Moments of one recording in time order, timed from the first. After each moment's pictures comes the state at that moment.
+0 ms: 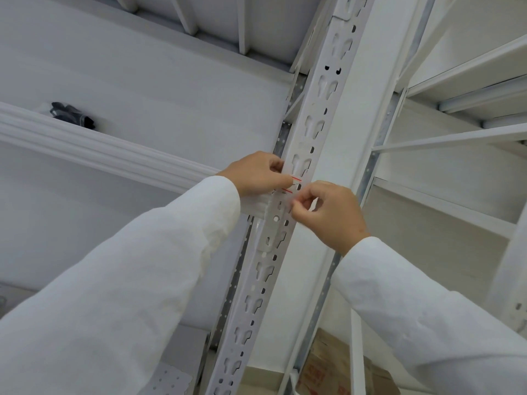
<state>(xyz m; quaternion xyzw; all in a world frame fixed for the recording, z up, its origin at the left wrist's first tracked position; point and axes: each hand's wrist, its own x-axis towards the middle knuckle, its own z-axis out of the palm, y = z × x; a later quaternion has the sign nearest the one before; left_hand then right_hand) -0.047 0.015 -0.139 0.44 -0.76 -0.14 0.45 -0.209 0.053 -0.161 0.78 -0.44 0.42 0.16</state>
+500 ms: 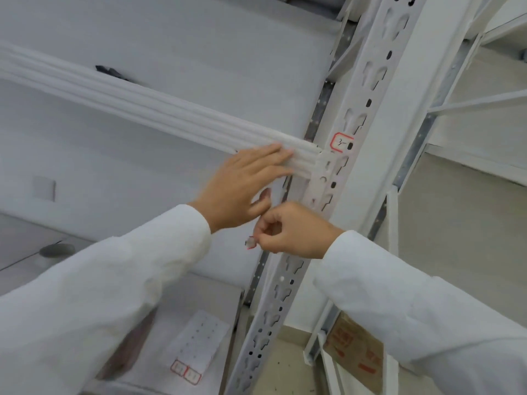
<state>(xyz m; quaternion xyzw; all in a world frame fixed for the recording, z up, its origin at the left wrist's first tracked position) 0.015 0.022 -0.253 0.32 -0.78 0.31 0.43 -0.141 0.053 -0.229 0.90 -0.41 0.15 -0.10</state>
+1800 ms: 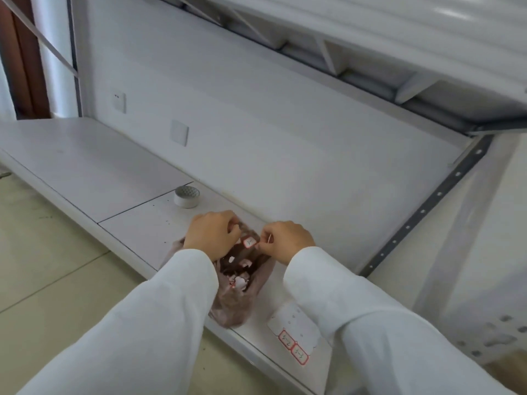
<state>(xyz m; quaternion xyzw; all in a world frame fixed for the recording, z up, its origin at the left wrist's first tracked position) 0.219 0.021 -0.482 0.79 -0.52 -0.02 0.33 0.080 -0.055 -0.442 0.91 -0.40 0.01 -0.05</state>
